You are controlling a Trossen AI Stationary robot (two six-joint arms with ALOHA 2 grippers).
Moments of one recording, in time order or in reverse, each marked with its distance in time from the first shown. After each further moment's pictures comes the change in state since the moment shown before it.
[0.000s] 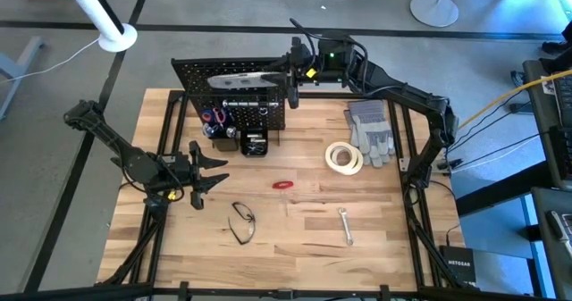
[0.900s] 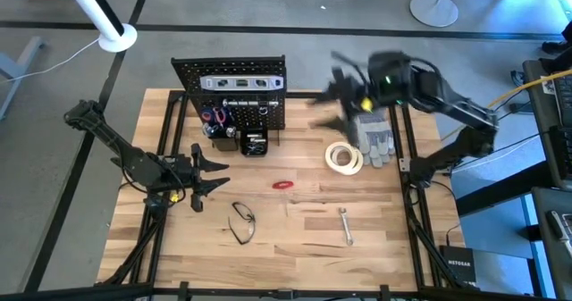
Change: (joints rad) left arm -0.003 0.000 0.000 -0.068 0.034 -0.048; right arm 0.207 -0.317 -0.003 -0.512 0.040 0.012
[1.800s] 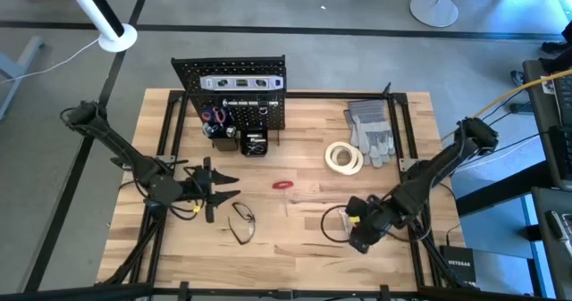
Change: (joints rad) left arm 0.000 0.193 0.000 -0.041 0.015 -0.232; right arm 0.857 -0.036 -0.892 -0.003 0.374 1.340
